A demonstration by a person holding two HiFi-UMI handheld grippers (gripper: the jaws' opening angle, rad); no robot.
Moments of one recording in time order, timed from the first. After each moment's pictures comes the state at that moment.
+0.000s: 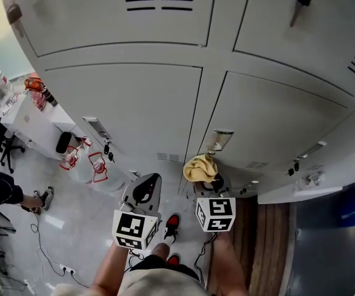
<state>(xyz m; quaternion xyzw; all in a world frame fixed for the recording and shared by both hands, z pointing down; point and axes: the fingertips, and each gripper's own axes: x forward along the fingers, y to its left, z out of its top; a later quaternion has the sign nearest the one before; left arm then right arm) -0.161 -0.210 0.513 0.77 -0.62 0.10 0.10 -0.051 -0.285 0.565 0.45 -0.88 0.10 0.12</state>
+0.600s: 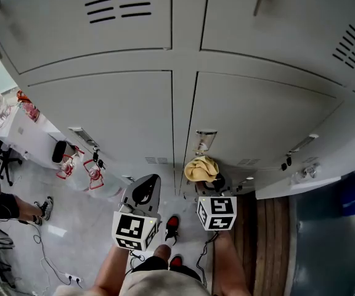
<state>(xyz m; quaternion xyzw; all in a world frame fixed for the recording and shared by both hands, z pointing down) -0.136 -0.224 0.512 0.79 -0.59 0.11 0.10 -0.015 -0.297 0.570 0.49 -0.86 0.12 0.11</state>
